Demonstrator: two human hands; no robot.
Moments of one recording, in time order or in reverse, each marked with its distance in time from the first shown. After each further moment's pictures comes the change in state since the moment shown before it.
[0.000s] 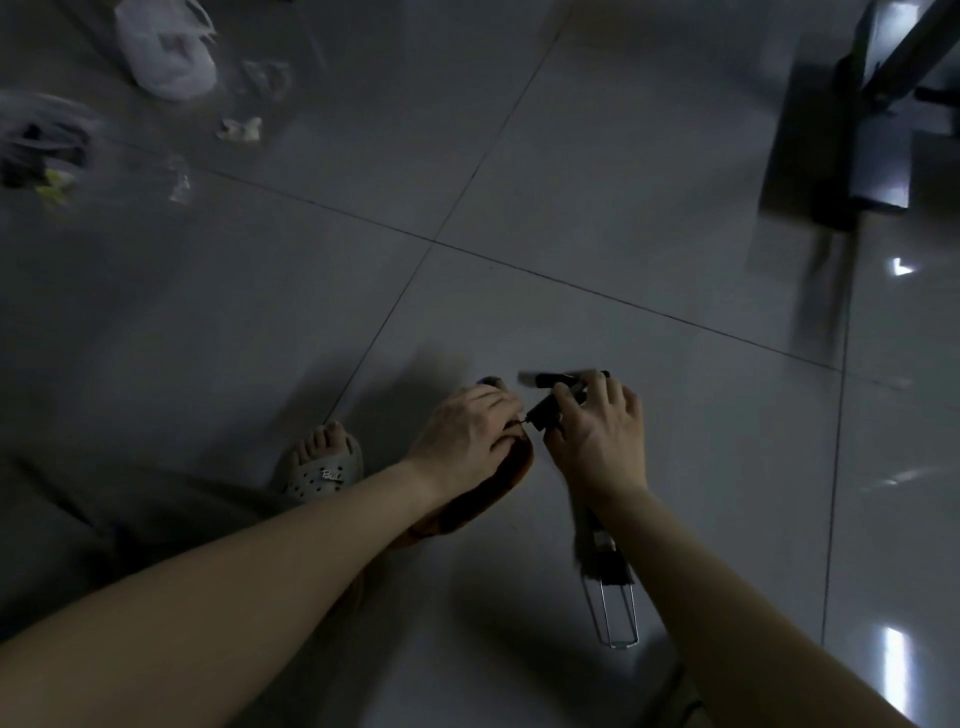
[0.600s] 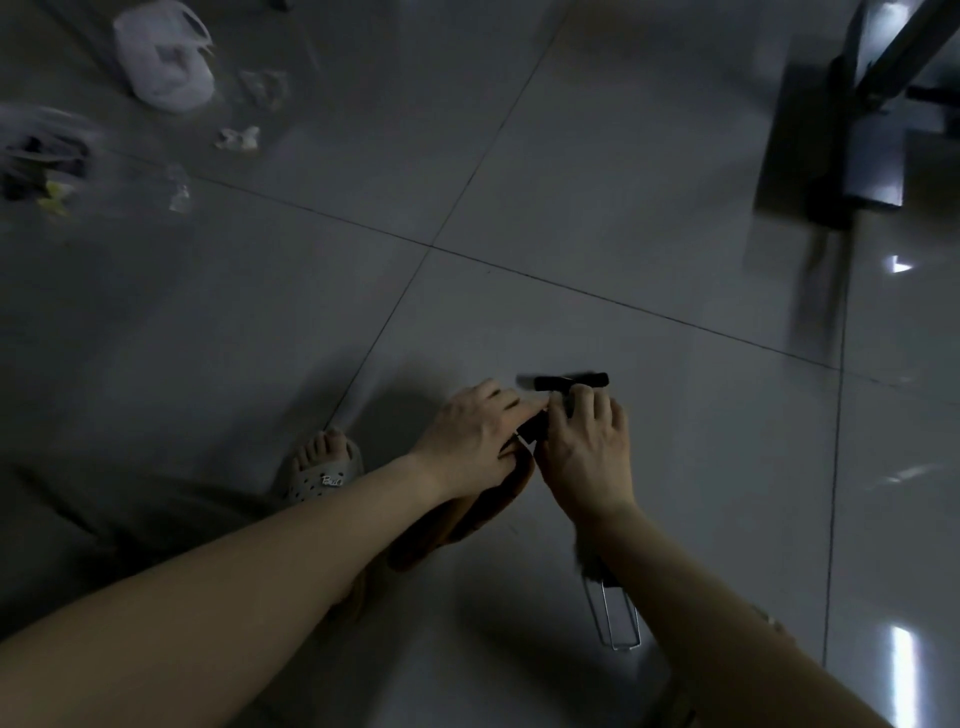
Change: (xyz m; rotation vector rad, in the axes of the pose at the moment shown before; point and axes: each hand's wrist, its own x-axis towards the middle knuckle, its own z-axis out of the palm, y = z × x) left_hand 0.009 0.011 -0.012 0.107 -0.093 0.101; right_hand -0.011 -0.015 0.002 -0.041 0.086 -0.017
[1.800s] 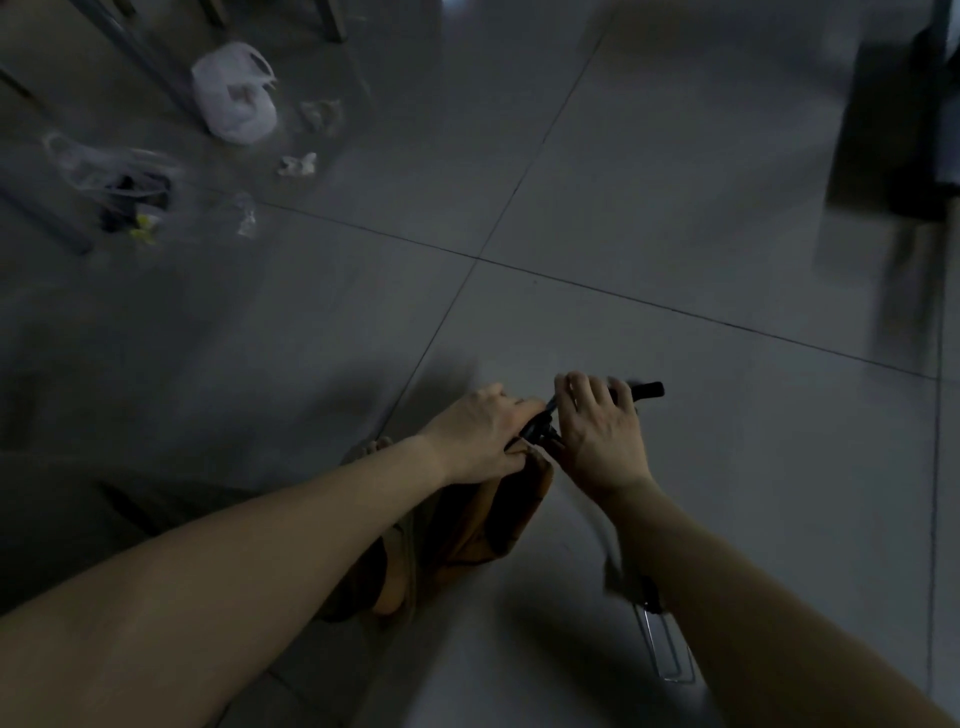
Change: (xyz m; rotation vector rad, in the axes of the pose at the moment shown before) left_hand -0.002 -0.045 -0.027 -0.025 -0.226 -0.069; right_hand 0.044 -0.021 0.015 0.015 -0.062 -0.192
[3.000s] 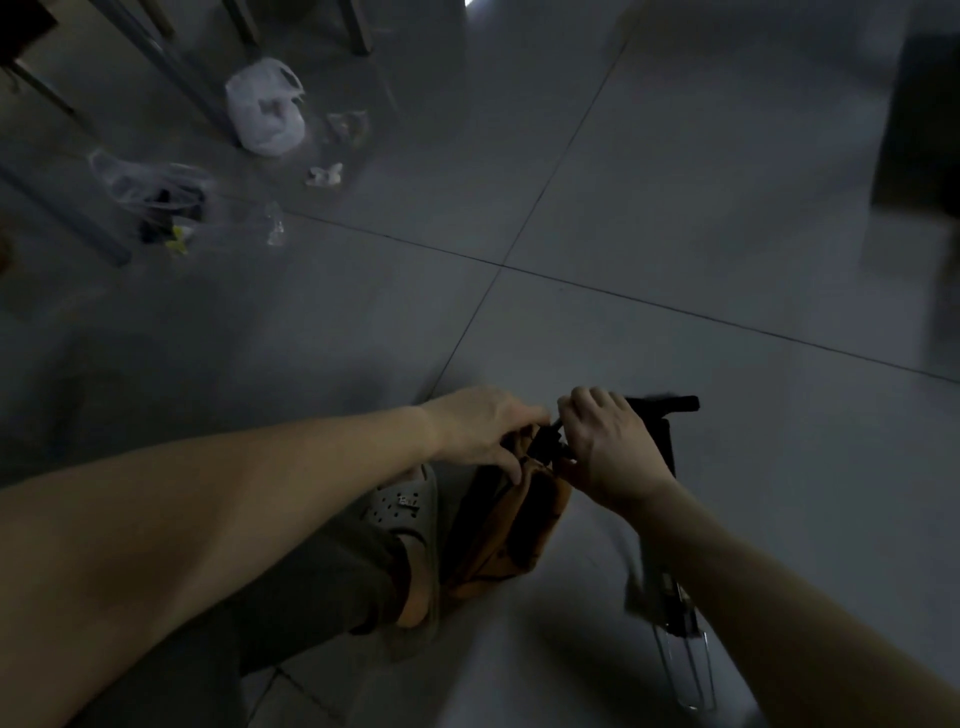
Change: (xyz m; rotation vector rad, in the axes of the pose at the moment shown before) left_hand 0.005 -0.047 -0.026 -0.032 -0.272 0.130; right_hand 0.014 -0.014 -0.011 0.149 -0.016 -0.215
